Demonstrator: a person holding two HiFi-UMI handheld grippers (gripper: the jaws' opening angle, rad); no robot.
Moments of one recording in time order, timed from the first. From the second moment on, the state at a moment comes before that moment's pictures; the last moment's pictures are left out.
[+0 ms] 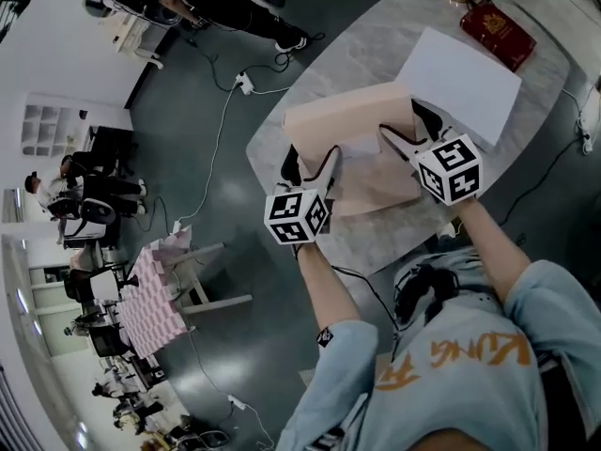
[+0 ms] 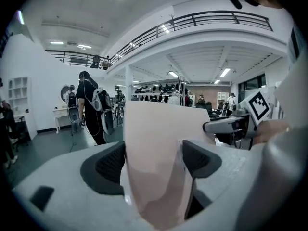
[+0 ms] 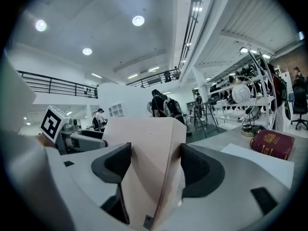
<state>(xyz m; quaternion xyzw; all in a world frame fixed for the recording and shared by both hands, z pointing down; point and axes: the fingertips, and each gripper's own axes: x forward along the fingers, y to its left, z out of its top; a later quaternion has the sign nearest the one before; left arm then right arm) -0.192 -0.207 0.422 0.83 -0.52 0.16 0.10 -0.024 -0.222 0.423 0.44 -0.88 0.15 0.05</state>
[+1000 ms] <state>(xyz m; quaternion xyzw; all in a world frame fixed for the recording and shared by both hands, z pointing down) -0.229 -0.133 0.440 0.73 -0.66 0.12 0.09 -0.072 -0.191 0.405 0.35 -0.93 0.01 0.10</state>
